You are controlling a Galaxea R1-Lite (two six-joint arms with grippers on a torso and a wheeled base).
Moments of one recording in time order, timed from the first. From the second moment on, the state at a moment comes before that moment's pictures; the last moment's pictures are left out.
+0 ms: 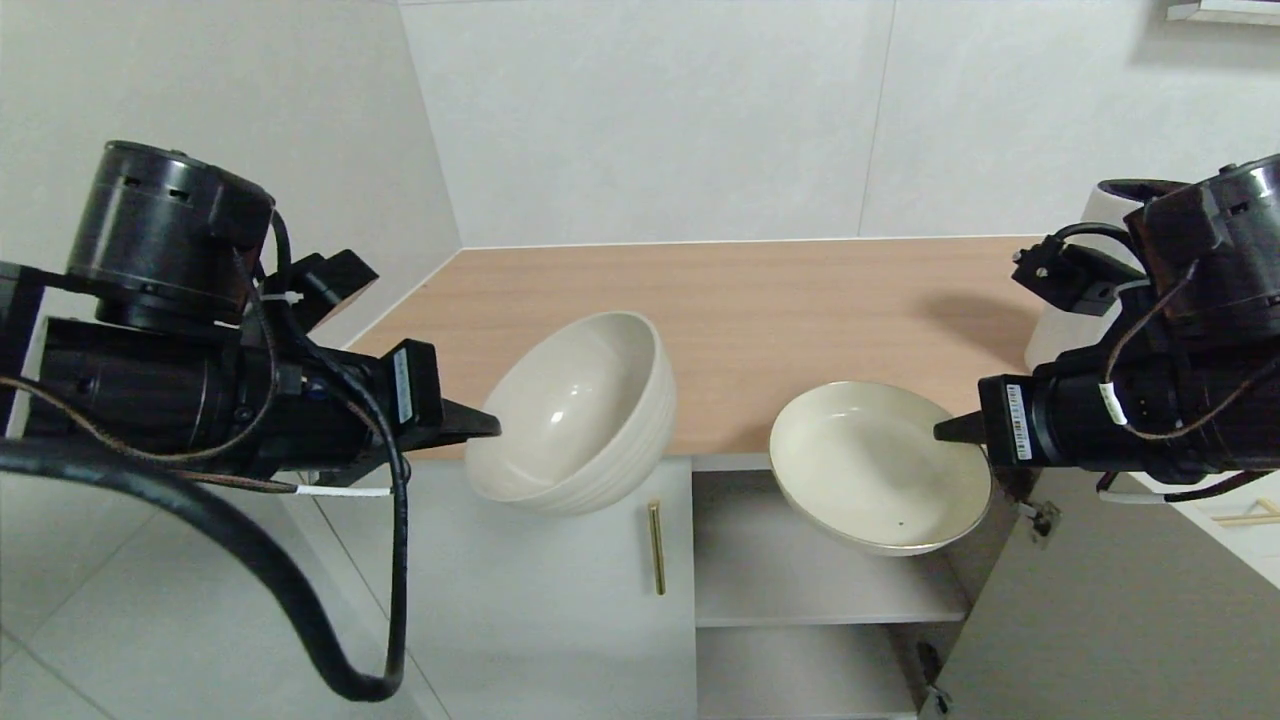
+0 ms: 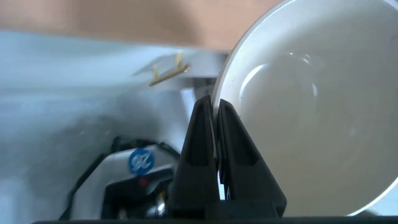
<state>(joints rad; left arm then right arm) -0.36 1.51 -1.17 0.31 -0.25 -0.60 0.52 1.50 -1.16 0.28 -0.05 0.32</state>
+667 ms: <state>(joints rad) -0.41 1.51 -1.16 0.41 -0.25 -0.51 0.56 1.52 -1.11 0.28 -0.02 0.27</state>
